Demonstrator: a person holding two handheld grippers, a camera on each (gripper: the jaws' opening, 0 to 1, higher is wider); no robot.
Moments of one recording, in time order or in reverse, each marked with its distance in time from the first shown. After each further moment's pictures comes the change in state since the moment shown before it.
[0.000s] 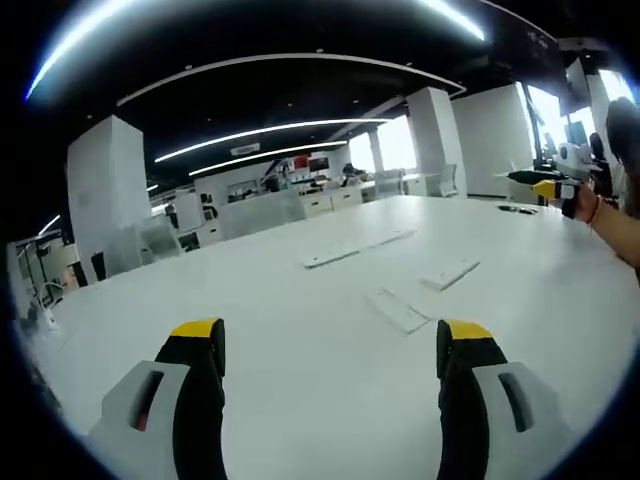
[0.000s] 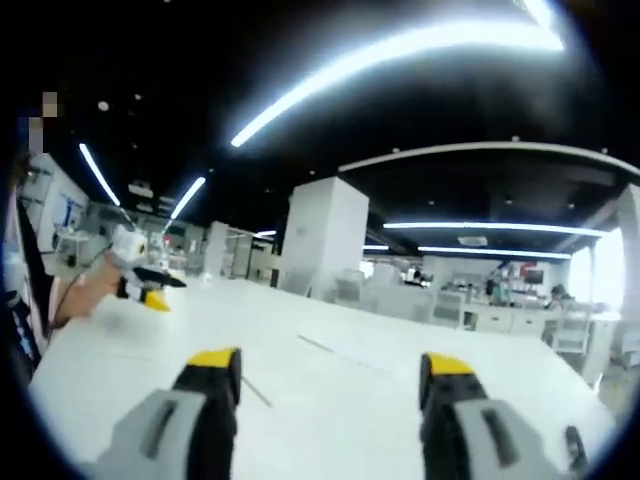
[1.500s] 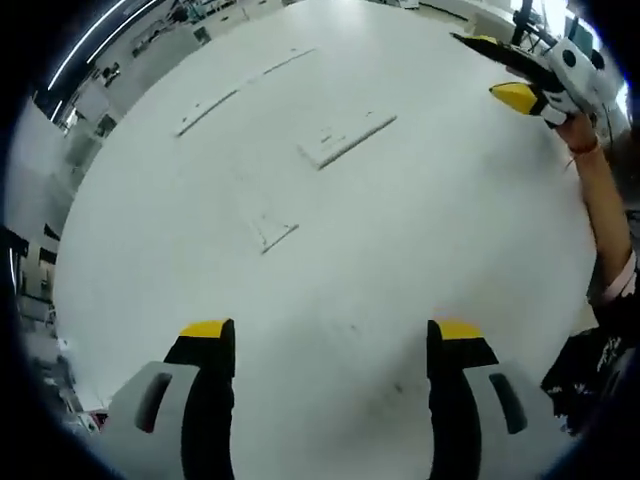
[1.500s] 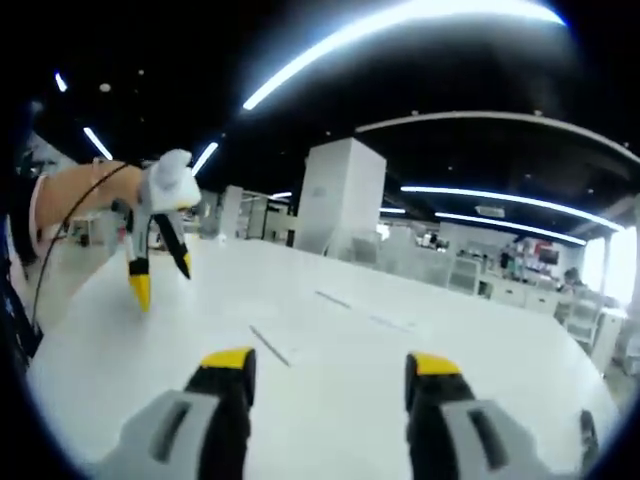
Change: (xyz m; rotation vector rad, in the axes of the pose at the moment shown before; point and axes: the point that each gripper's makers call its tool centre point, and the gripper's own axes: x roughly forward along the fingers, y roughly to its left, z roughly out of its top) left arm 0.004 -0.110 -0.053 0.063 1.040 -0.180; right arm 0.012 0.025 -0.039 -0.020 0.179 0.081
